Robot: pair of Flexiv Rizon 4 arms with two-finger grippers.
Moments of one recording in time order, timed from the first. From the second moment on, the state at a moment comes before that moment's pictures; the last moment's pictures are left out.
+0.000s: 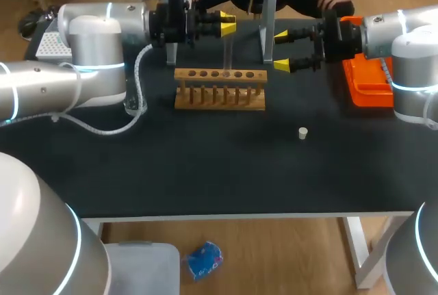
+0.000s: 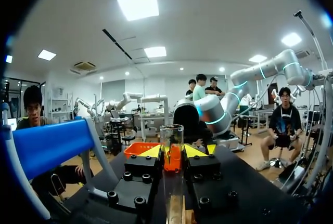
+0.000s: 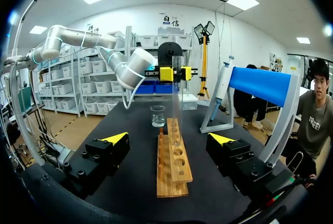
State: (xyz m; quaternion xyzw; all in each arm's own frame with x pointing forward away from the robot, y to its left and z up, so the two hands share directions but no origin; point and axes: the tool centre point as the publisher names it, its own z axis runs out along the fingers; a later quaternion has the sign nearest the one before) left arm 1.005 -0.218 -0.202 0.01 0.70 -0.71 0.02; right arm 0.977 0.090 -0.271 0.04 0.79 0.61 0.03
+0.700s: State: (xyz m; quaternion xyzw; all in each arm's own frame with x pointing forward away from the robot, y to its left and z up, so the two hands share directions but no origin) left arm 1.001 -0.217 -0.210 0.02 0.69 -0.72 0.04; right arm 0.977 0.090 -0.271 0.04 0.79 0.61 0.03
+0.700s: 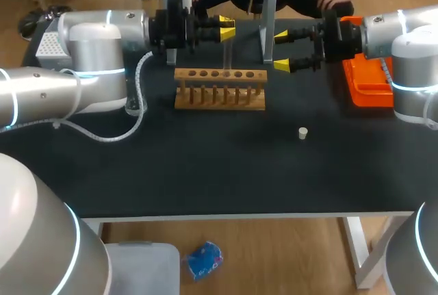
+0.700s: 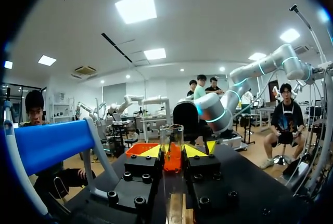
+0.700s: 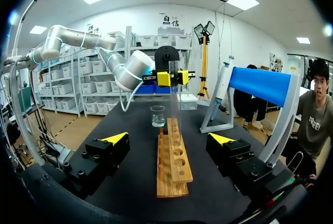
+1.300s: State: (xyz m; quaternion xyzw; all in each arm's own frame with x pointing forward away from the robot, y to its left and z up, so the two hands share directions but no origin) left arm 0.999 -0.220 -0.224 0.02 0.69 -0.72 0.04; right arm 0.977 0.090 -0.271 0.04 0.79 0.61 0.03
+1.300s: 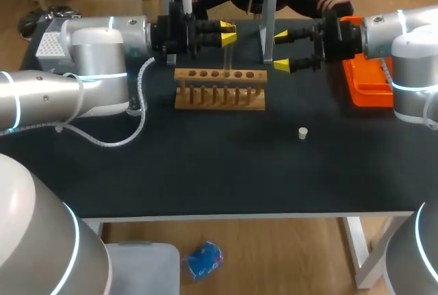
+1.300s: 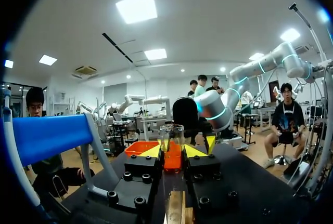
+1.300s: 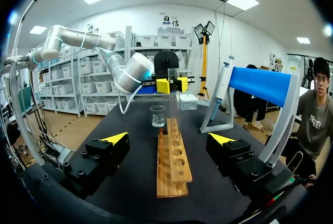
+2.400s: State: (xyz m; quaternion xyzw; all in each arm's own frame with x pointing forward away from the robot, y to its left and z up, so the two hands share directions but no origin) left arm 0.998 -0.226 -0.248 0.01 0.70 -0.72 0.03; right arm 0.977 0.090 -0.271 0.04 0.79 0.61 0.03
